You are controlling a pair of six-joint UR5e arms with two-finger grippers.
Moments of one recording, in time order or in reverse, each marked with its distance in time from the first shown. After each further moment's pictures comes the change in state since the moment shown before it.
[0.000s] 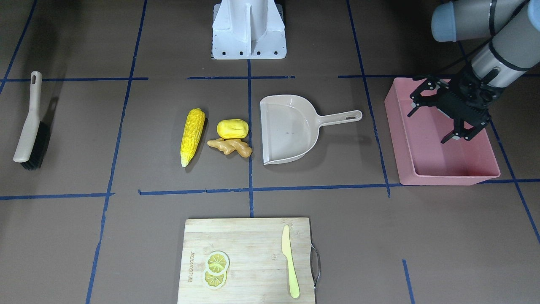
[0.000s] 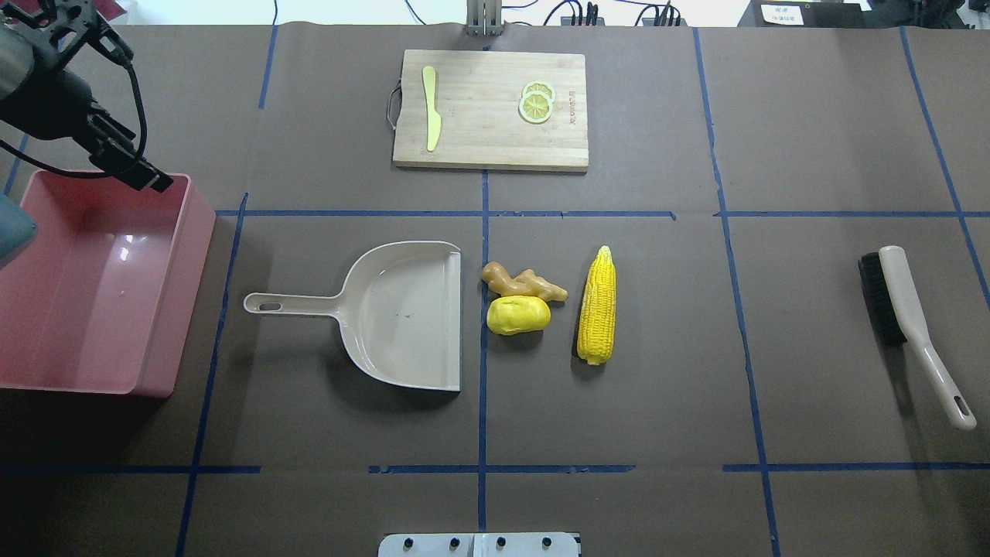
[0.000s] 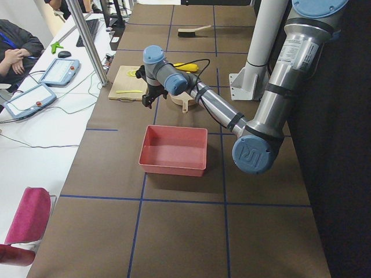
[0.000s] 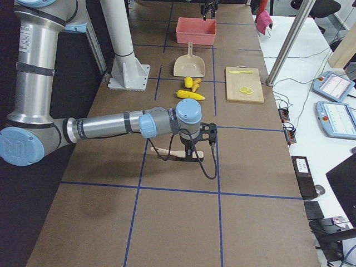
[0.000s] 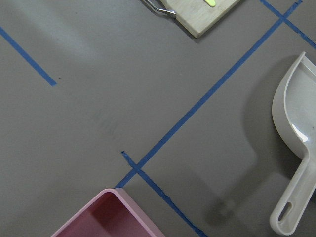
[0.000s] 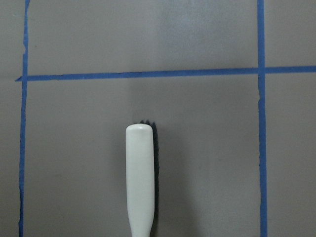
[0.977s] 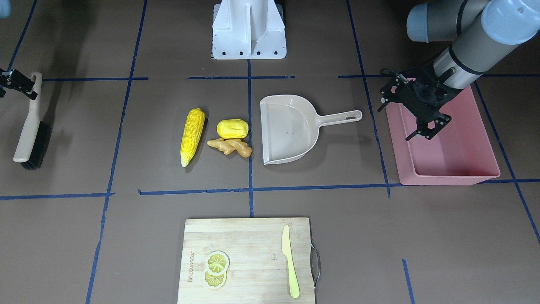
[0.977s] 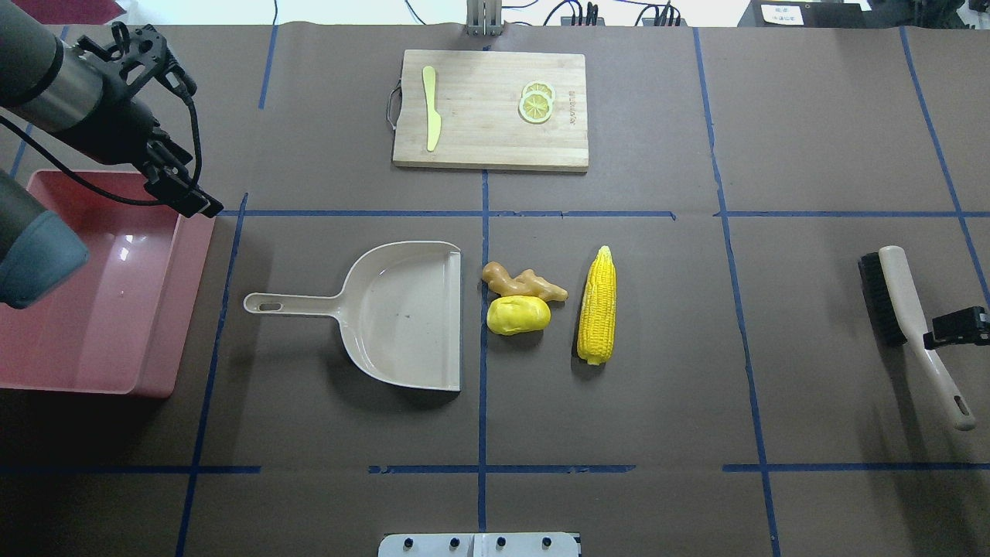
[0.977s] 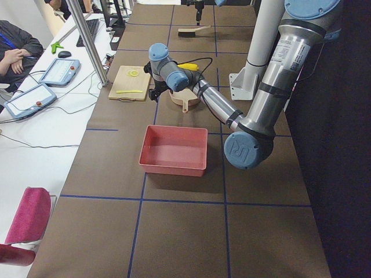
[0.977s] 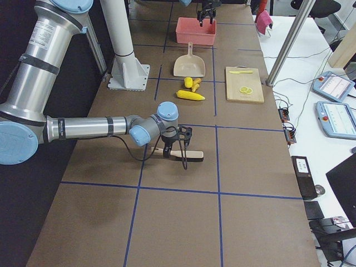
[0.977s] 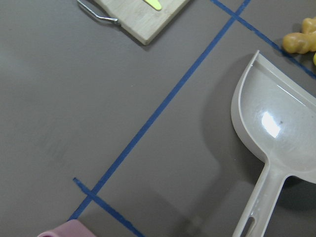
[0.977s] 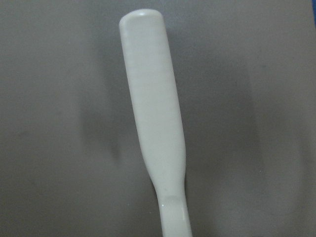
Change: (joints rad) left arm 0.085 -0.043 0.009 -0.030 0.005 0.023; right arm -0.421 -0.168 0.001 0.395 -0.207 0.572
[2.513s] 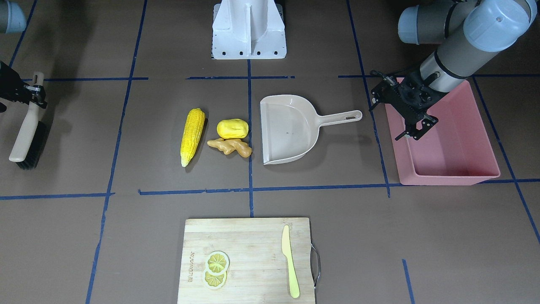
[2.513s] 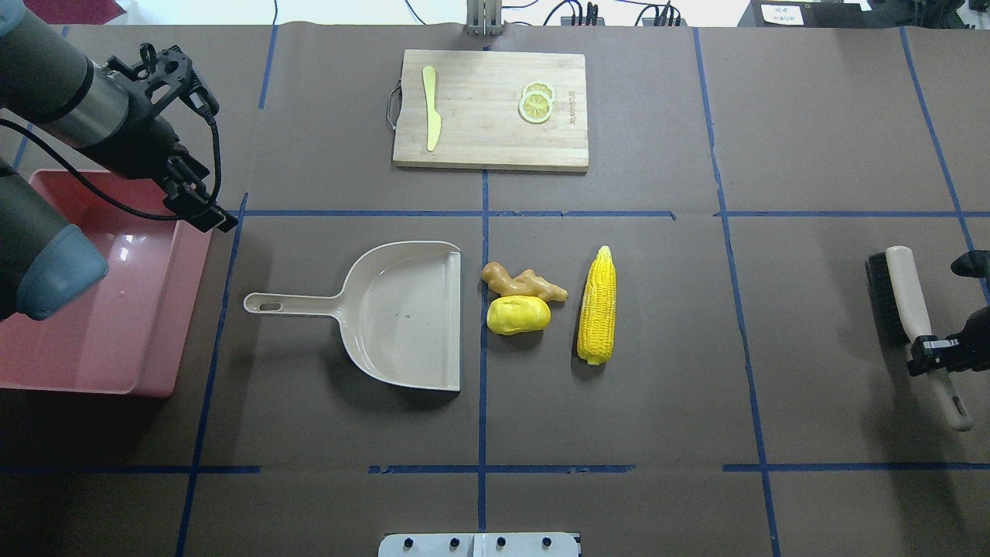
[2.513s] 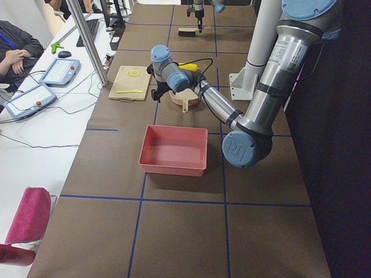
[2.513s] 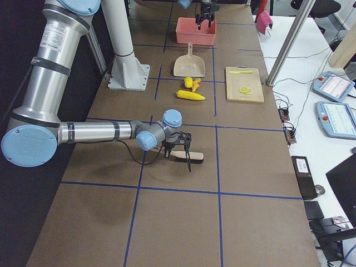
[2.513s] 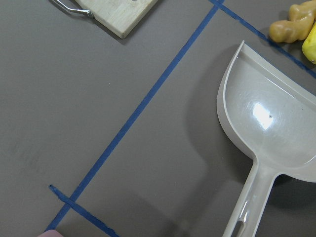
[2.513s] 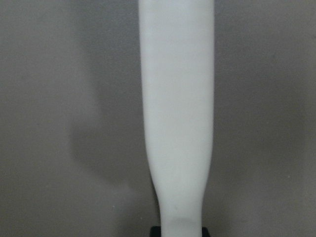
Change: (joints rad) left arm 0.029 -0.005 0.011 -0.003 0.006 0.005; right arm -0.085 0.055 -0.101 0.003 -0.002 -0.053
